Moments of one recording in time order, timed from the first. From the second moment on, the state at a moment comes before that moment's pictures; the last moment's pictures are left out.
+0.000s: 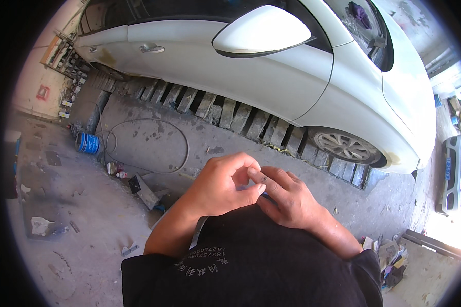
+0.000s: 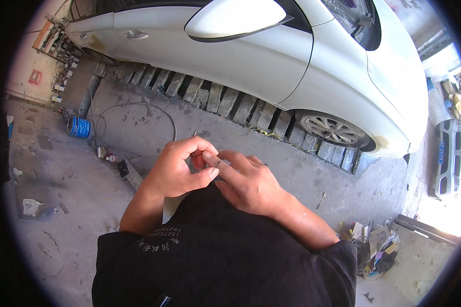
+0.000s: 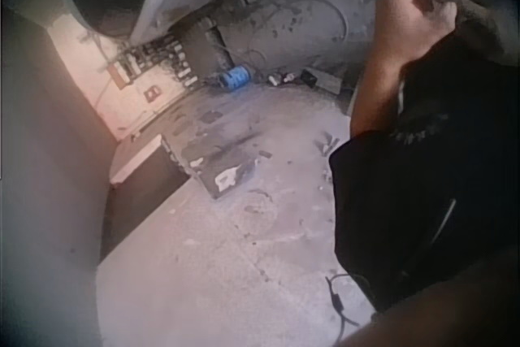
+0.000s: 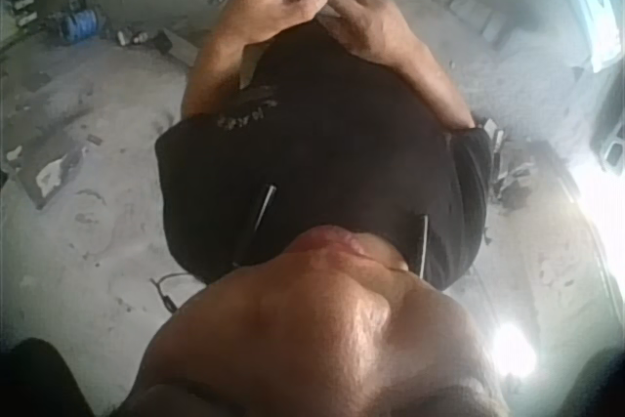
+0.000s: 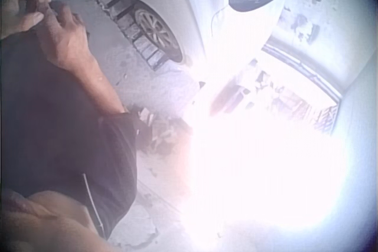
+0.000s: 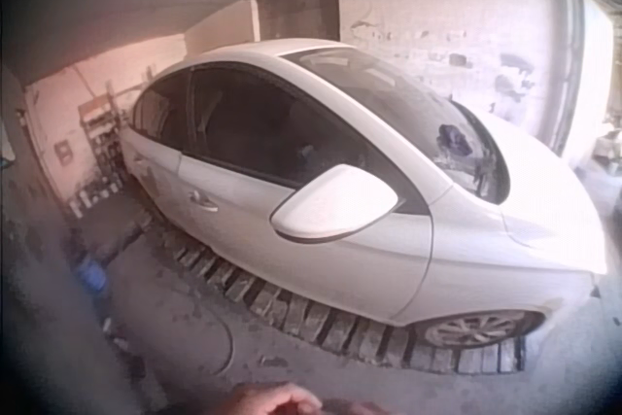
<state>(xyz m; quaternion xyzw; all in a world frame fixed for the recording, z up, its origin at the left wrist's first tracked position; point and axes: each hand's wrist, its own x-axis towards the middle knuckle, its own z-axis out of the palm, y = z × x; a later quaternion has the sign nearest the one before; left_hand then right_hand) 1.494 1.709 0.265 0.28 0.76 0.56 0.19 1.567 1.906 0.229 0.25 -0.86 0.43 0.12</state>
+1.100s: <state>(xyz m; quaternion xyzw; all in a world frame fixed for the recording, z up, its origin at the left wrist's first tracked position) 1.502 1.718 0.241 0.41 0.78 0.41 -0.23 1.563 1.914 0.228 0.22 -0.82 0.53 -0.03</state>
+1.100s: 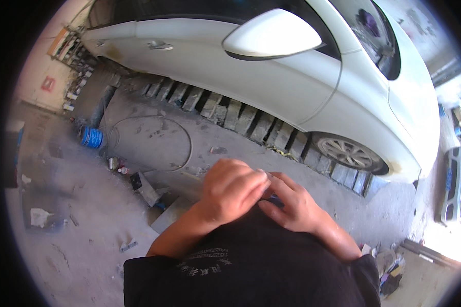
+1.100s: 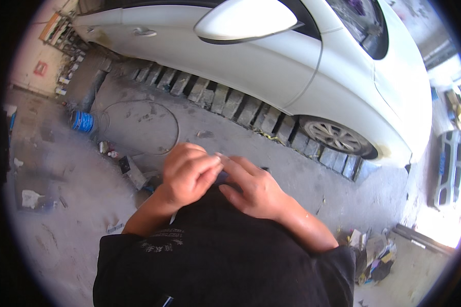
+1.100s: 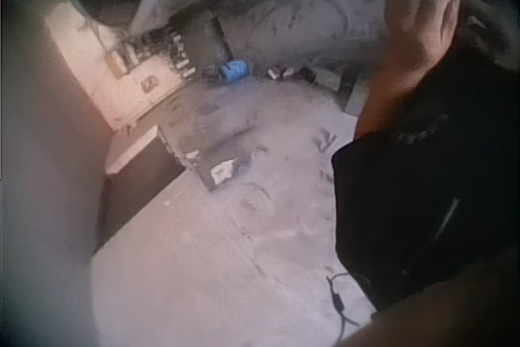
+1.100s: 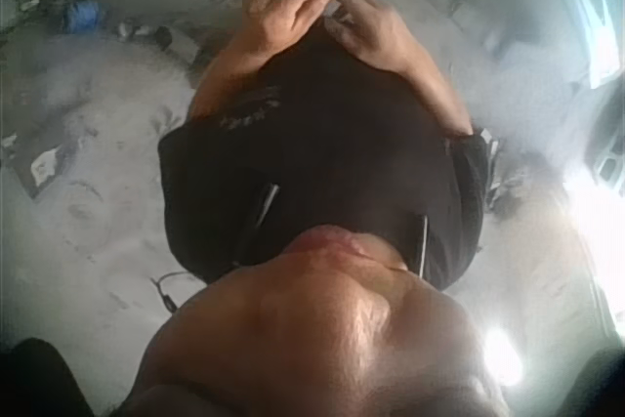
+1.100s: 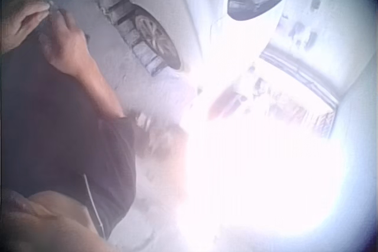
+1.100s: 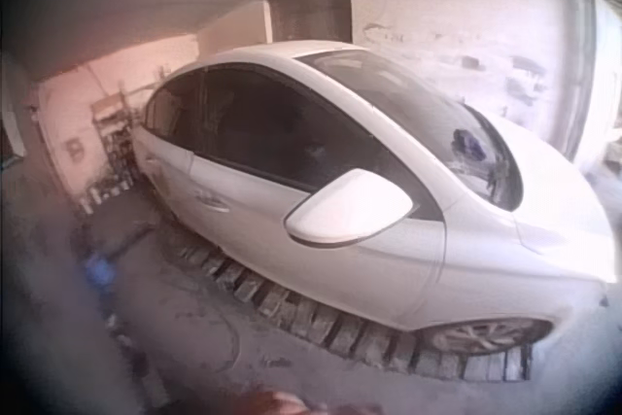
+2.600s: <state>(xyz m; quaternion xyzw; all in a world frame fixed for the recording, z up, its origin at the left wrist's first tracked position) 1.517 1.464 -0.058 -0.25 0.85 0.47 0.00 1.341 1.865 -0.075 0.28 -0.86 0.17 -0.40</state>
